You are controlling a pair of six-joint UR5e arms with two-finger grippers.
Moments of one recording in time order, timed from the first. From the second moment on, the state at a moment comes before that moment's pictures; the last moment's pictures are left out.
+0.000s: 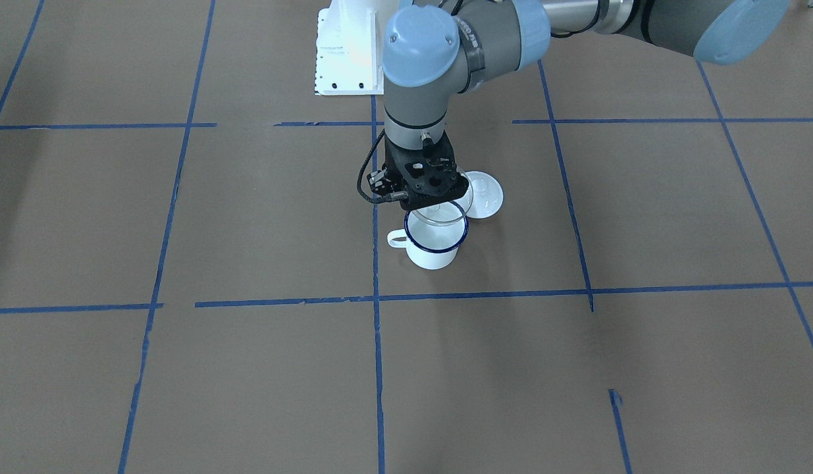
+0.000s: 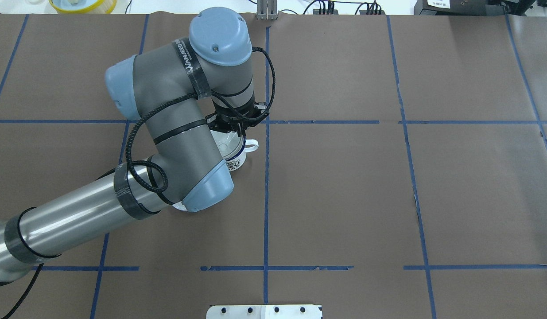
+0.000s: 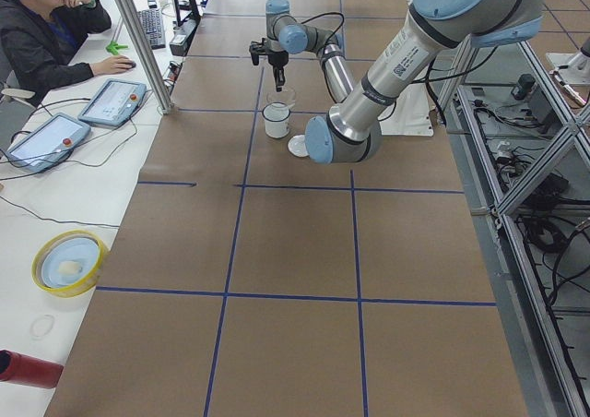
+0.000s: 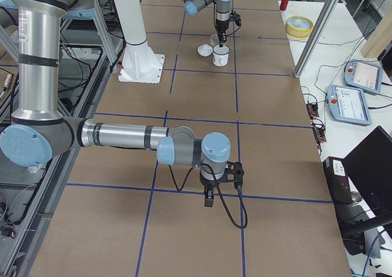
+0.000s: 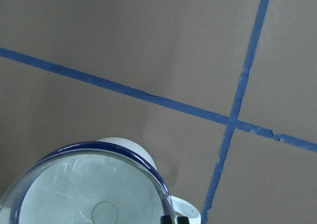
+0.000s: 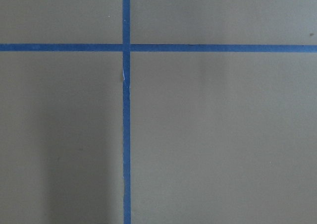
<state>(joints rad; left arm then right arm) -0.64 -2.49 -1.65 -1.31 -1.96 -1.36 1.57 -1.68 1.65 -1.57 2.29 0.01</state>
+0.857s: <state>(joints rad) -0.74 -2.41 -1.70 -1.68 -1.56 -1.81 1.57 -1.68 1.65 -1.57 2.29 0.01</state>
